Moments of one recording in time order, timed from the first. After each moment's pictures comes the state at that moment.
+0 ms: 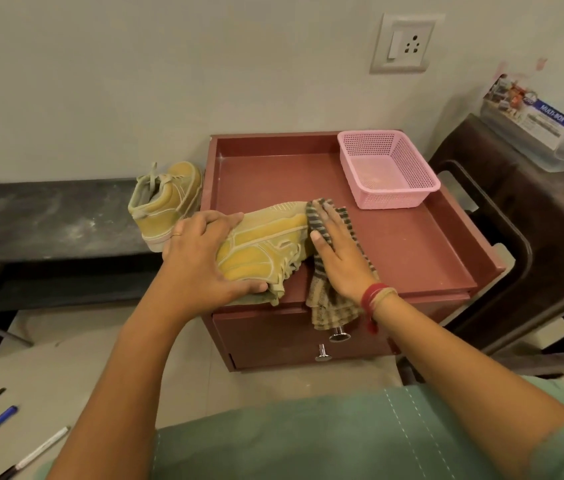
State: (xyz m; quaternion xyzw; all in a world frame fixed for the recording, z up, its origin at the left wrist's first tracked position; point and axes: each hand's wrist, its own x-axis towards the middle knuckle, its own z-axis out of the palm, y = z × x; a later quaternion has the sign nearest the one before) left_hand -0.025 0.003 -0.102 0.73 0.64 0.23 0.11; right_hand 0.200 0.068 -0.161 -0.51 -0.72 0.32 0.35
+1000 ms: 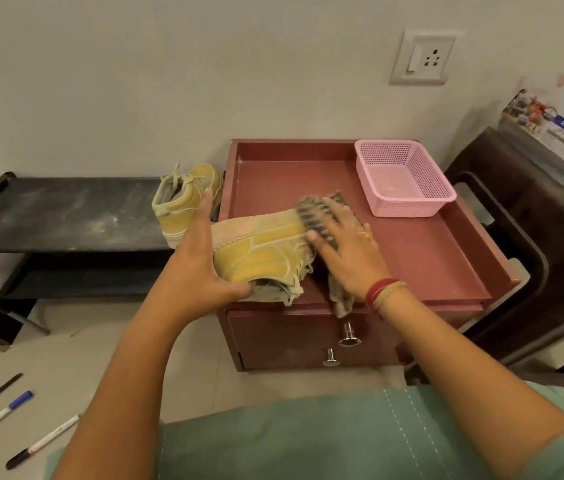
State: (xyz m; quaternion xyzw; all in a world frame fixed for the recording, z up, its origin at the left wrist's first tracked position) left_hand -0.041 -0.016 -0.104 0.68 0.62 0.34 0.22; right_hand 0.191 0.071 -0.137 -0.55 -0.79 0.15 0.21
